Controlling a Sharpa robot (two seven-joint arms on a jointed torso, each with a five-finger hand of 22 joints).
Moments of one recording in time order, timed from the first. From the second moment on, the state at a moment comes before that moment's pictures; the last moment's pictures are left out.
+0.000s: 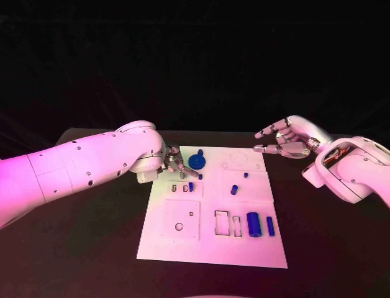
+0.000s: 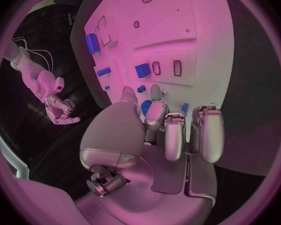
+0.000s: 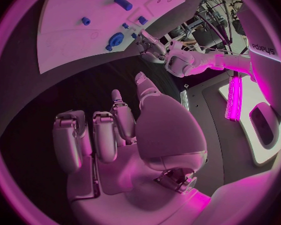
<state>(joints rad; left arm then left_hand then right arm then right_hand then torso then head) 1.30 -0.61 -0.03 1.32 -1.00 0.20 -0.66 1.17 0.03 -0.21 0.29 0.05 0.91 0.05 0.68 0.47 1.34 -0.02 1.25 1.16 1.47 -0.07 1.57 1.31 0.04 1.47 0.04 1.50 1.31 1.19 -0.94 0.05 1.54 -1.11 -0.37 0.10 1.24 -0.09 0.03 0.11 0.20 1.02 0.13 0.07 0.07 1.46 0.05 1.23 1.31 1.47 -0.03 1.51 1.31 0.01 1.47 0.08 1.55 1.31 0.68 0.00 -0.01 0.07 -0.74</state>
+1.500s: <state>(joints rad) 1.29 -0.56 -0.03 1.28 -1.00 0.32 -0.67 1.21 0.07 -0.20 0.28 0.07 0.91 0.05 0.70 0.50 1.35 -0.03 1.26 1.17 1.47 -0.07 1.57 1.31 0.03 1.46 0.03 1.50 1.31 1.19 -0.93 0.05 1.53 -1.11 -0.38 0.10 1.24 -0.09 0.02 0.12 0.22 1.02 0.13 0.07 0.07 1.46 0.05 1.23 1.31 1.47 -0.03 1.51 1.31 0.01 1.47 0.08 1.55 1.31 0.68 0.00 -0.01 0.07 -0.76</state>
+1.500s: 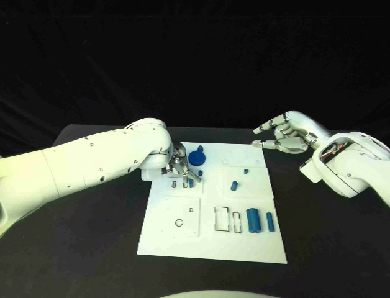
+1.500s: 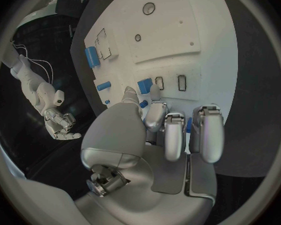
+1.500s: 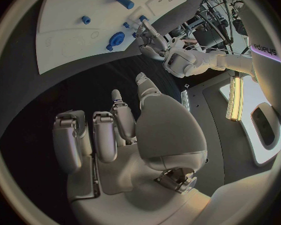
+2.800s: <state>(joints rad) 1.29 -0.55 -0.03 1.27 -1.00 0.34 -0.67 1.40 -0.03 0.22 0.28 0.40 0.87 0.05 0.64 0.53 1.35 -0.03 1.25 1.18 1.47 -0.09 1.57 1.31 0.03 1.47 0.02 1.50 1.31 1.18 -0.92 0.05 1.52 -1.11 -0.37 0.10 1.25 -0.08 0.02 0.11 0.24 1.02 0.13 0.07 0.07 1.46 0.04 1.23 1.31 1.47 -0.03 1.51 1.31 0.01 1.47 0.08 1.55 1.31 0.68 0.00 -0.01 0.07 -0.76</state>
